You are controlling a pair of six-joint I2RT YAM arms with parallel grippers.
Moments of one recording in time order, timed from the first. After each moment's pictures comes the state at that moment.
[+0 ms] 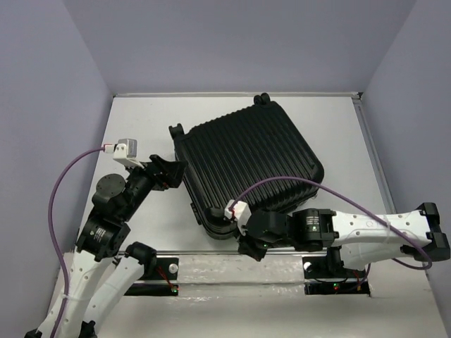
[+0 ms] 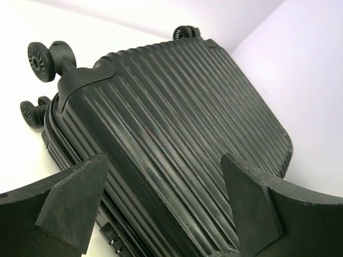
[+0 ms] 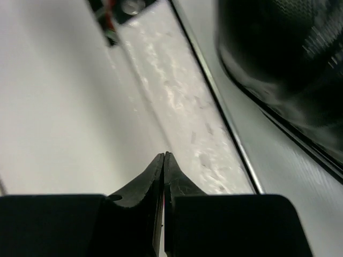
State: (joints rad) left arm -0.42 0.51 0.79 -0.38 0.03 -0.56; right arm 1.49 1.13 1.06 -0.63 0.05 0.43
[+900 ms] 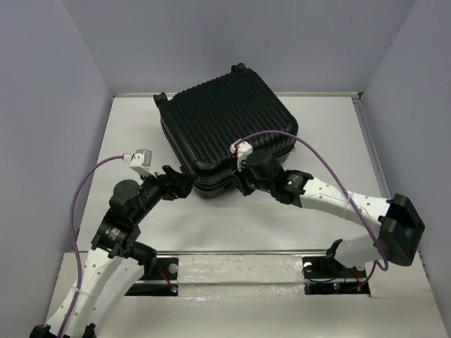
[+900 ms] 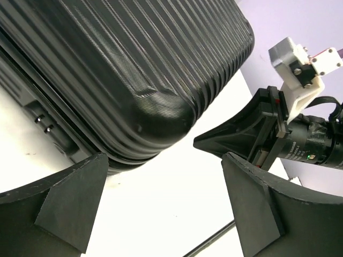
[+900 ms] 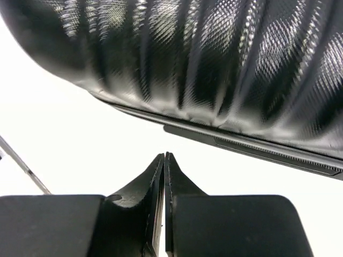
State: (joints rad) left arm -0.42 0.45 0.57 -0.29 0.14 -0.63; right arm 0.94 1.39 1.01 -0.24 0.10 0.20
